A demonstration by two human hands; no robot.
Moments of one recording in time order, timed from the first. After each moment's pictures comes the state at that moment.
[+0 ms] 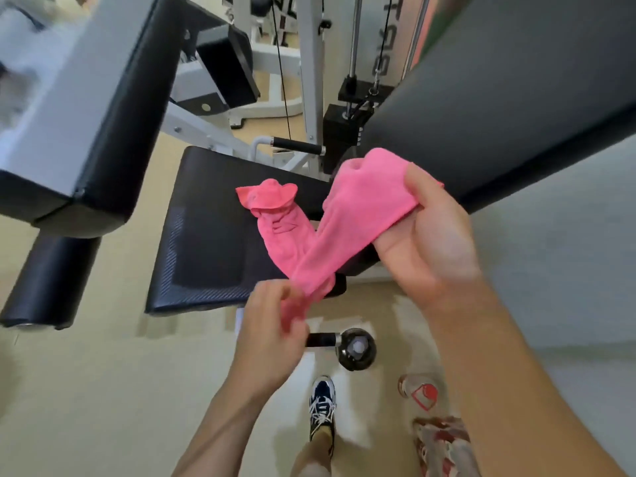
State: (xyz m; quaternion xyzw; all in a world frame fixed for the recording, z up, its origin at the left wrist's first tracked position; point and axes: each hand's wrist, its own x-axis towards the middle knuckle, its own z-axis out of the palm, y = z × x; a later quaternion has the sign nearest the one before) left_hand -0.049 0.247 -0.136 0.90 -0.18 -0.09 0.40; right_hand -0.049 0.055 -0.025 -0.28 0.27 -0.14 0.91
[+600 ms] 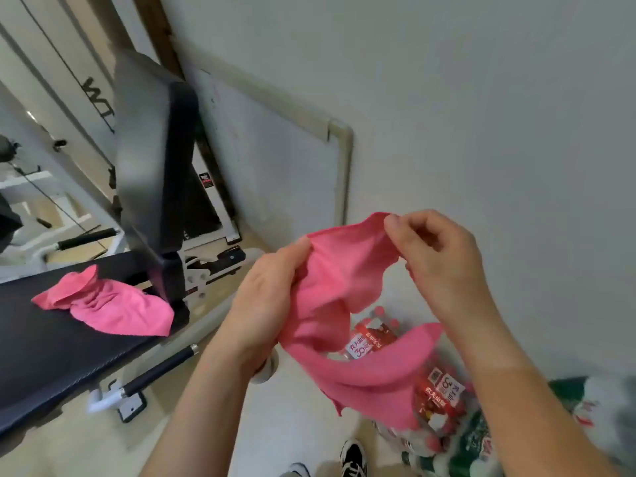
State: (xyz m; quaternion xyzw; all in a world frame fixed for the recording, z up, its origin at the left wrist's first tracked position) left_hand -0.373 0.124 0.044 0.63 -0.30 -0.44 0.56; right_hand -0.532 0.032 0.050 -0.65 0.44 -0.41 0.46
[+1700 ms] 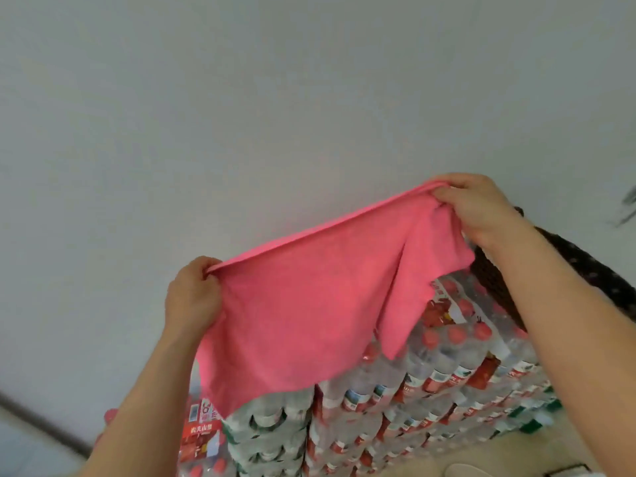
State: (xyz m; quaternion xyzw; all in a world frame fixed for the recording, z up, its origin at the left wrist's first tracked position) left_hand -0.779 0.101 0.028 0.56 -0.71 -0.27 0.33; right_hand -1.118 0.246 0.132 -0.38 0.70 -0.58 0.18
